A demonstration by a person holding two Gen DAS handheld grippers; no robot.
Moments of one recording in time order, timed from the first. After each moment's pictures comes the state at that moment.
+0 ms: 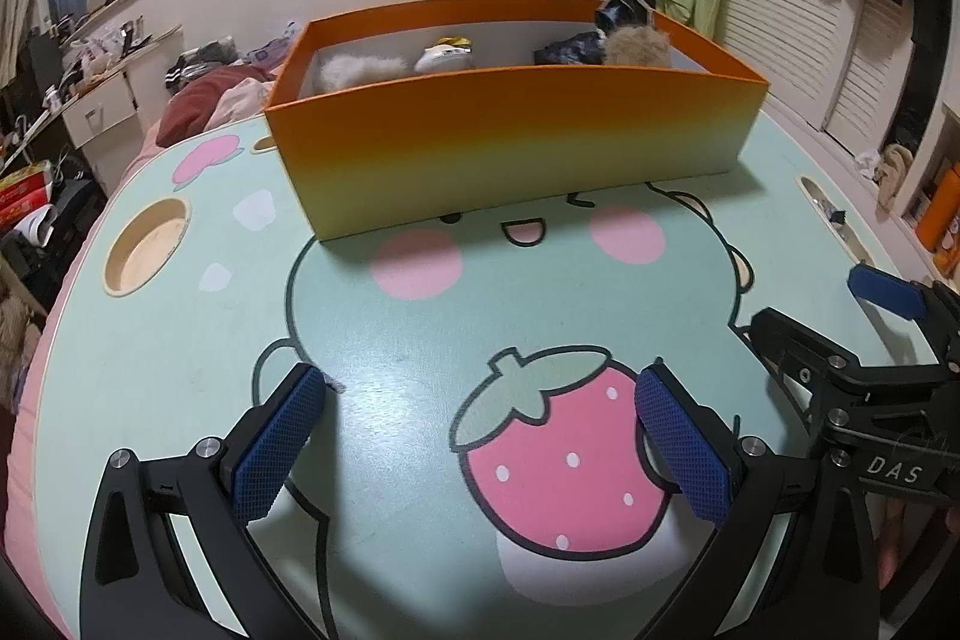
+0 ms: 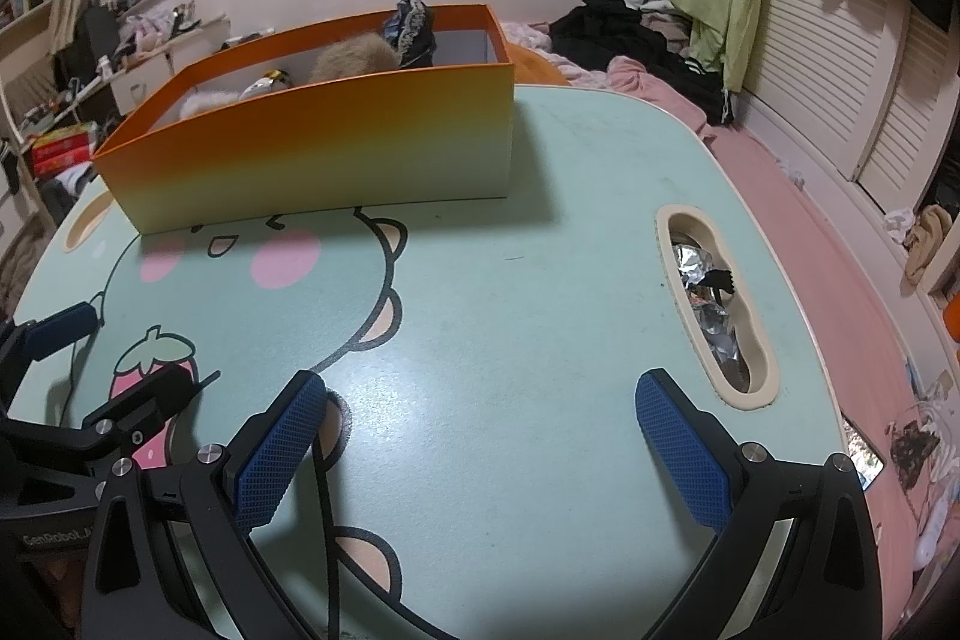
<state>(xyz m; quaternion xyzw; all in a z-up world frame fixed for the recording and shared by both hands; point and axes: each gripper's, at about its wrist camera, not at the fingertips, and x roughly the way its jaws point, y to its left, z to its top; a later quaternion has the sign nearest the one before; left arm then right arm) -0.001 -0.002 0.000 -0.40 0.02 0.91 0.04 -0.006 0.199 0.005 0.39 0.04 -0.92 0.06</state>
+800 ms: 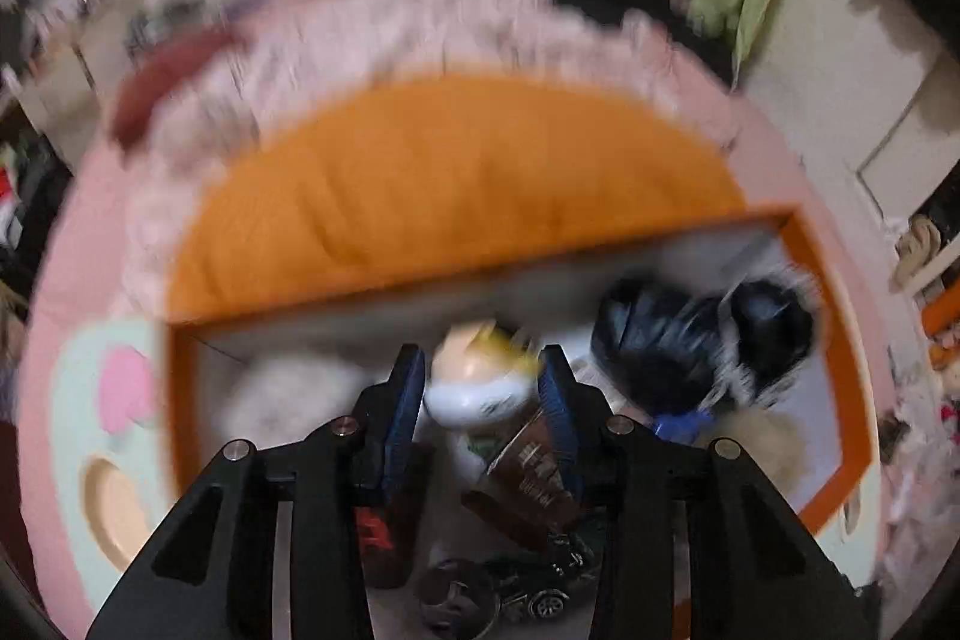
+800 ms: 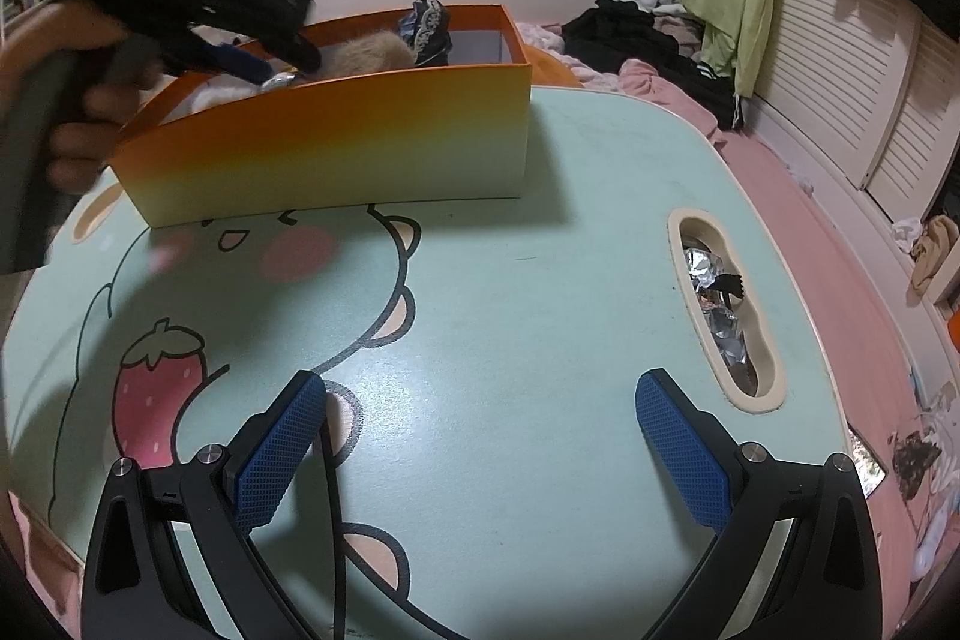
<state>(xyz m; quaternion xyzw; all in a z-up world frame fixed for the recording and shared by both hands) -0.208 0.003 0.048 -0.52 -0.02 0.85 0.07 -0.006 0.198 0.004 0.39 0.05 -0.92 0.08</state>
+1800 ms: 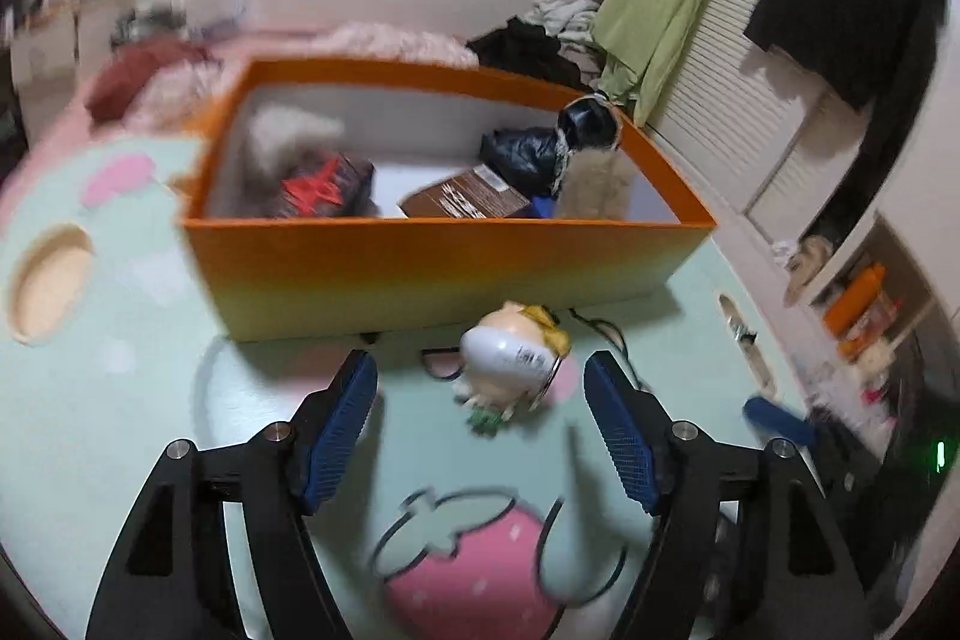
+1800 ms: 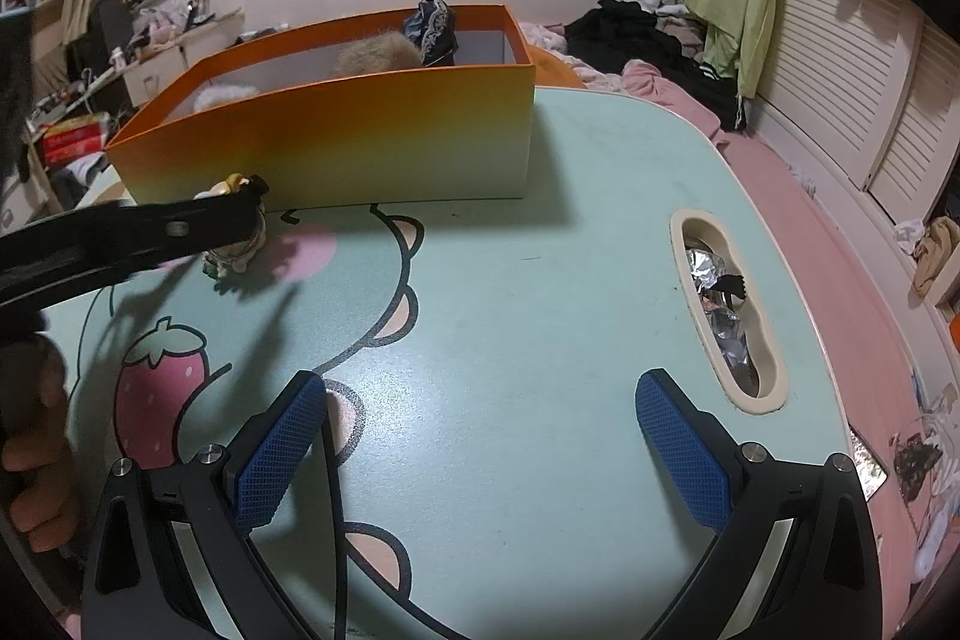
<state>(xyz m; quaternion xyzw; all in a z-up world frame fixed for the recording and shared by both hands) -0.025 -0.022 0.041 -0.37 -0.07 0.91 0.16 -0.007 0.194 0.002 0.39 0.05 -0.92 0.08</state>
